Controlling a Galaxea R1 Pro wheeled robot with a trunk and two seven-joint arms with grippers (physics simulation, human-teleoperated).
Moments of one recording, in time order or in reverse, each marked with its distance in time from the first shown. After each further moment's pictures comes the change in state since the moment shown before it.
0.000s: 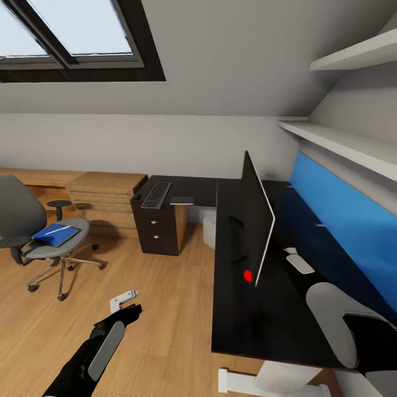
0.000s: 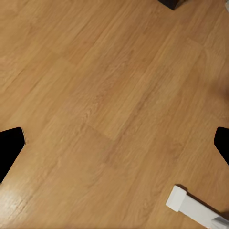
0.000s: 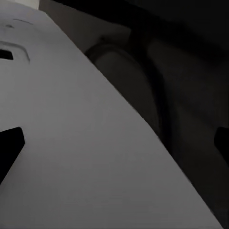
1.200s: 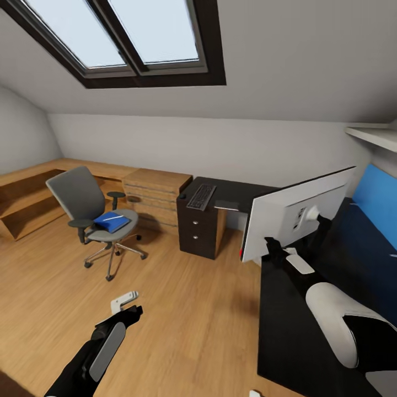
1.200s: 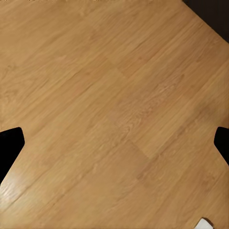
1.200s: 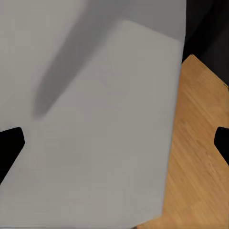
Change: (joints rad) left arm 0.000 -0.006 -0.003 0.015 0.002 -0.007 -0.001; right arm 0.000 0.000 0.000 0.001 0.001 -0.001 0.000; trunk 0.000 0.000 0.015
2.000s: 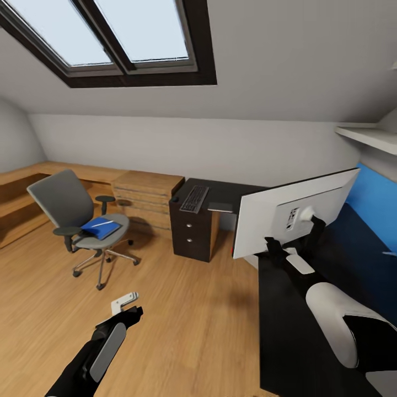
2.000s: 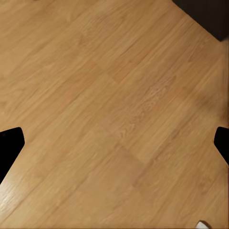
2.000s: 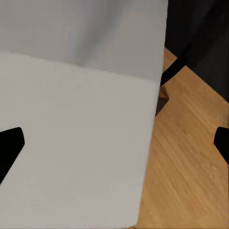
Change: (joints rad) left arm 0.000 -0.002 0.000 0.008 0.000 0.000 -0.001; right arm 0.000 -0.001 0.001 0.000 0.000 -0.001 0.000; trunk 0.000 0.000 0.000
